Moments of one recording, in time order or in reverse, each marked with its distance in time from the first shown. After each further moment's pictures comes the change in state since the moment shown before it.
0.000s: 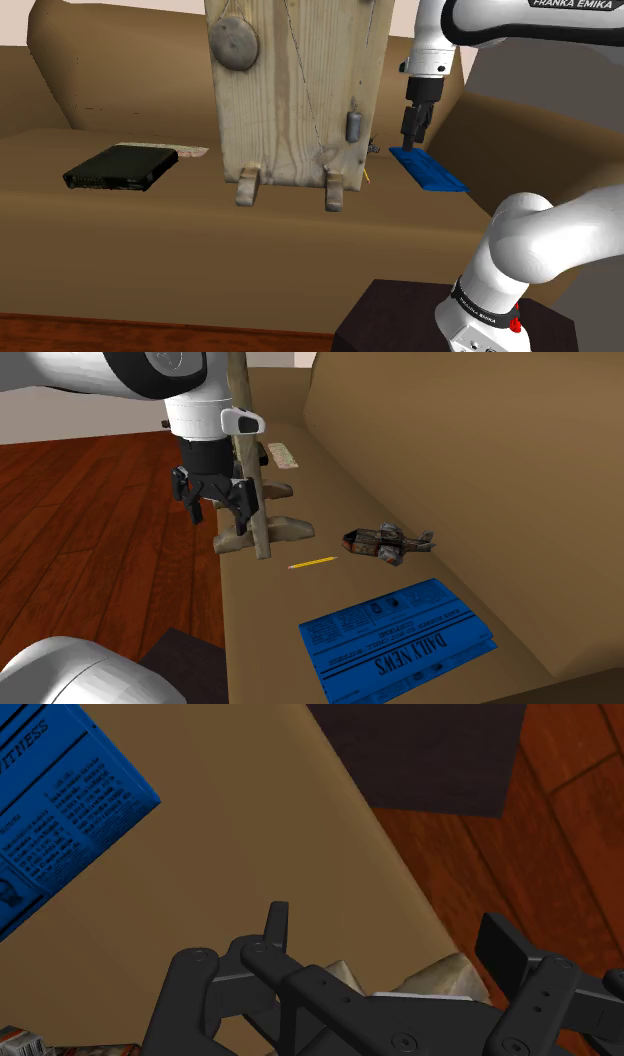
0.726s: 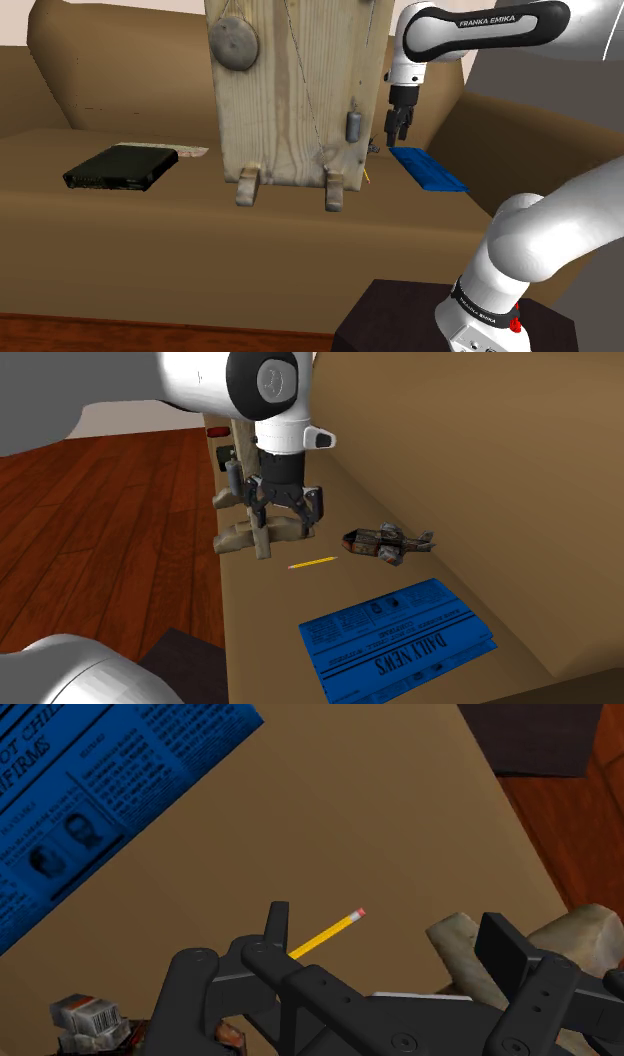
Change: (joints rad) arm -0.042 0.263 -0.147 0.095 -0.088 0.160 -0.146
